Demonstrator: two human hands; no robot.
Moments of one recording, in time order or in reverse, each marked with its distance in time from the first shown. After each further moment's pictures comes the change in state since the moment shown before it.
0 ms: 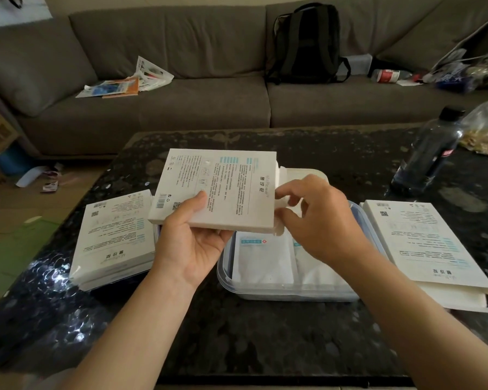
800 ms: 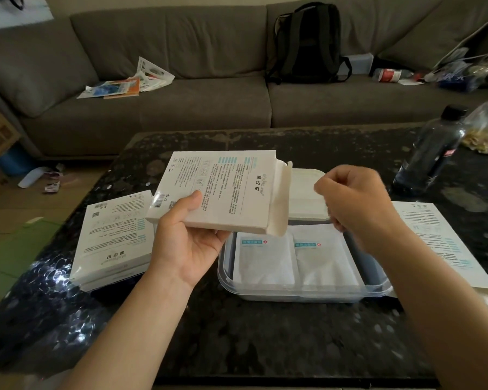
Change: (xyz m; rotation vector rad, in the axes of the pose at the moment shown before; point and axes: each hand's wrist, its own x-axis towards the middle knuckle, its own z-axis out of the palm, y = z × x) left_hand 0.001 0.004 -0.003 0.002 0.009 -0.013; right_hand 0.013 0.012 -0.035 0.402 0.089 0.358
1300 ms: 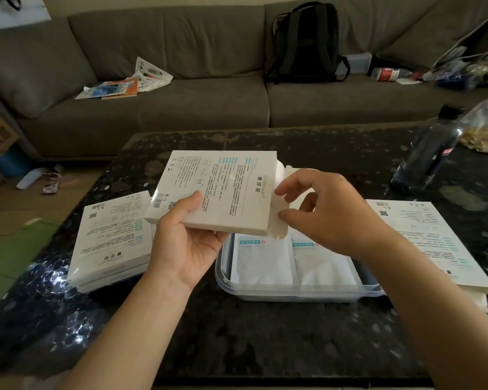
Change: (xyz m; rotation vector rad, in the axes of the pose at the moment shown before) left_hand 0.000 -0.003 0.001 -0.011 0.002 0.007; right_hand -0.014 -0.007 0.011 -0.301 -0.242 -0.270
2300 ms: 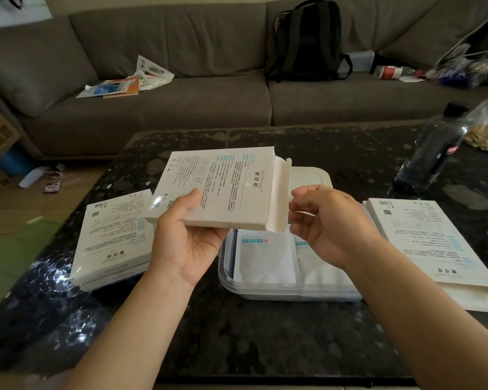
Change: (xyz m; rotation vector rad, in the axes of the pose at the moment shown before) left_hand 0.001 0.002 0.000 -0.019 0.009 0.020; right_hand 0.008 0.005 0.022 1.080 0.111 0.592
